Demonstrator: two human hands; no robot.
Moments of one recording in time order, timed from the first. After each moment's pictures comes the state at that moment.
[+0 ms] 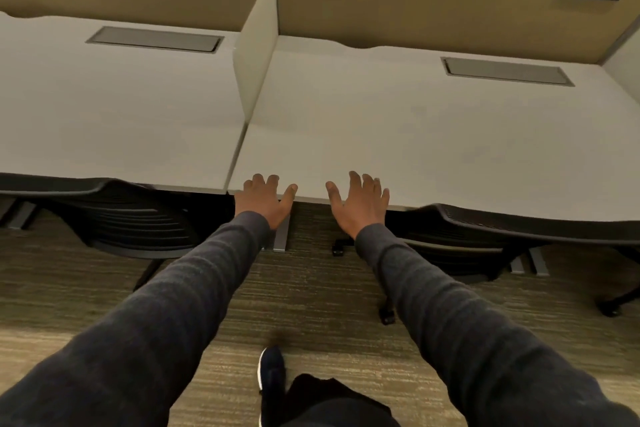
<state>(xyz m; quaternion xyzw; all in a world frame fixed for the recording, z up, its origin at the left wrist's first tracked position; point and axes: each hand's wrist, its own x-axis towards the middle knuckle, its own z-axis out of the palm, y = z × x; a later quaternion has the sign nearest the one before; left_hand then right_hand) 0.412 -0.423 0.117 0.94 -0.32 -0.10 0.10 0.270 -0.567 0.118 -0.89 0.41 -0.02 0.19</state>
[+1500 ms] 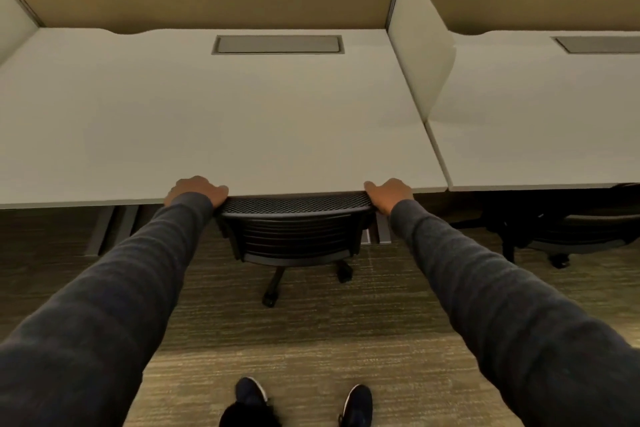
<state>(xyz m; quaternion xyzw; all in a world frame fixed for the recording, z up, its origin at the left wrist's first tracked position) 0.935 0.034 0.130 0.96 -0.17 -0.20 -0.01 0.657 -0.203 0.125 -0.74 0.55 0.00 0.39</state>
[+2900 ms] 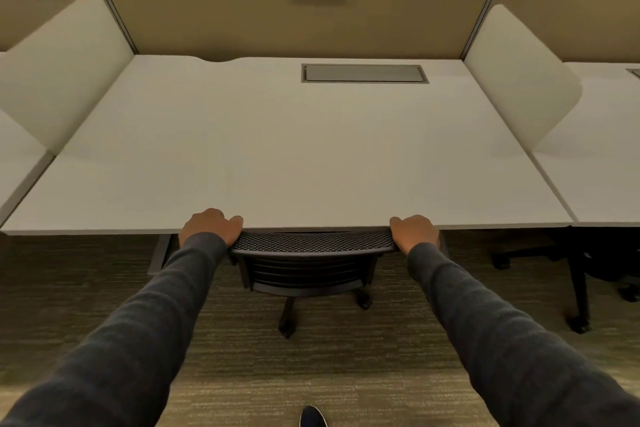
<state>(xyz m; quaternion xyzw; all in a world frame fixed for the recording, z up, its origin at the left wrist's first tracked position) 1.144 0.231 0.120 0.97 -0.18 -0.18 0.05 0.866 -0.024 0.105 -0.71 0.63 -0.01 0.32</state>
